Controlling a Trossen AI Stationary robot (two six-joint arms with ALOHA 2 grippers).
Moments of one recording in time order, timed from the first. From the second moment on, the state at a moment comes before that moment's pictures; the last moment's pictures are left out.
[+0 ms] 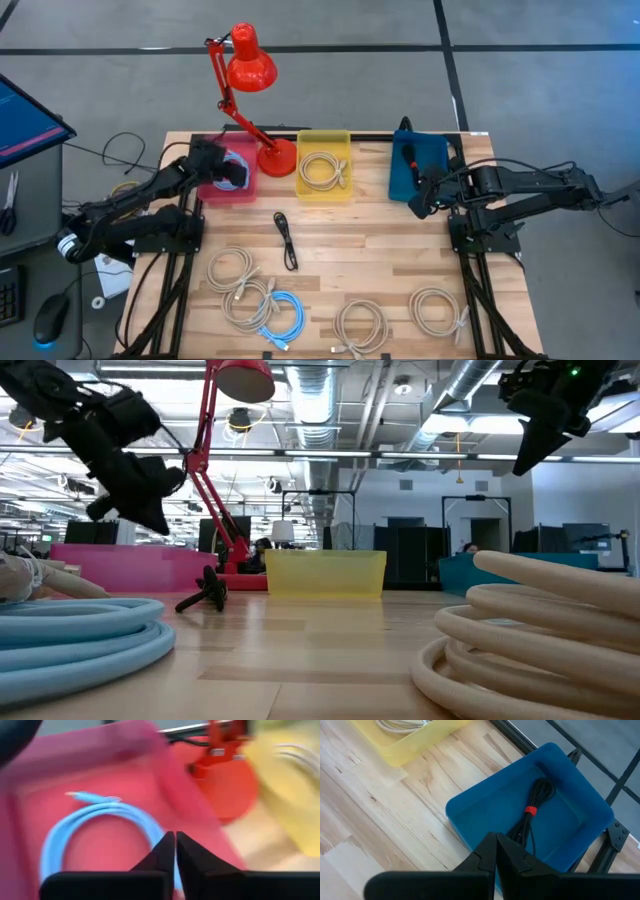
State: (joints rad) left arm 0.79 0.82 0.40 -0.31 -0.11 -0.29; right arm 0.04 0.92 0.90 -1.17 0.63 0.66
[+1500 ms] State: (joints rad) left arm -0.18 0.88 0.62 -0.32 -0.50 -0.48; right arm 0.07 0.92 0.90 -0.96 0.55 0.59
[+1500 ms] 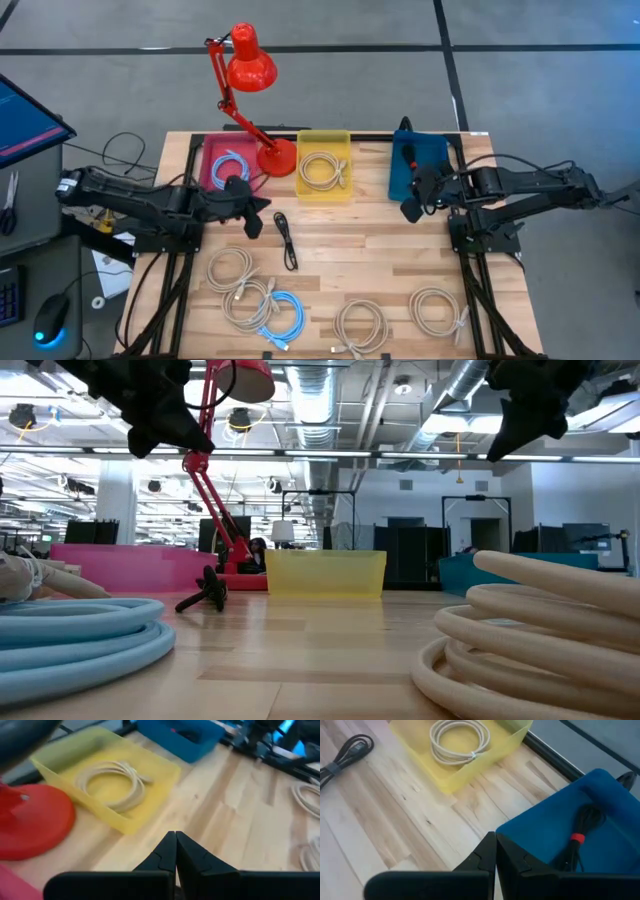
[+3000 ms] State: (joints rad) left arm -0.44 1.32 0.86 -1.02 0.00 -1.61; right arm 0.07 0.92 0.90 -0.97 0.55 0.59
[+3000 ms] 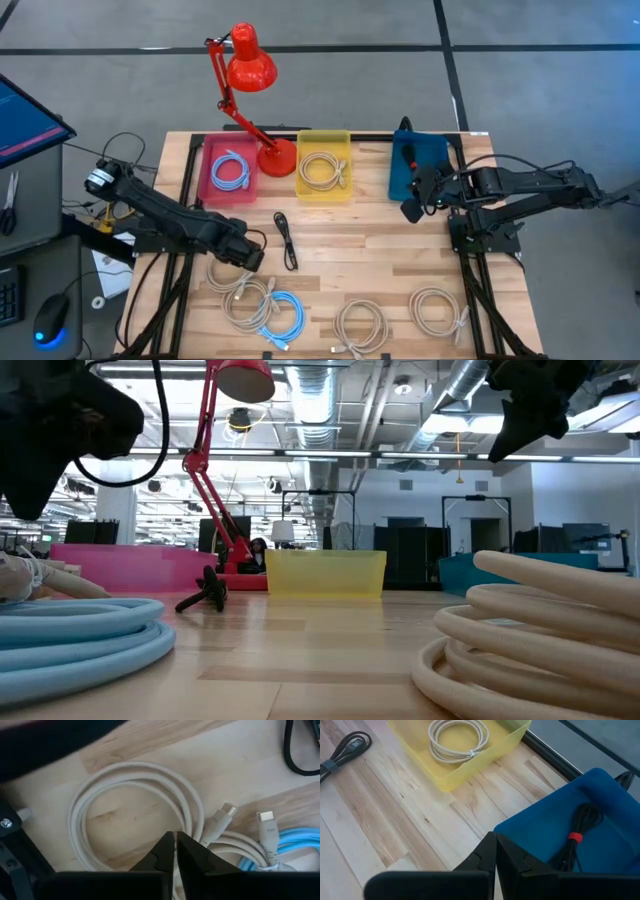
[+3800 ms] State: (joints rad) left arm -0.44 1.32 0.56 -0.51 -0.01 -1.74; right arm 0.07 0.92 0.90 -0.99 0.55 0.59
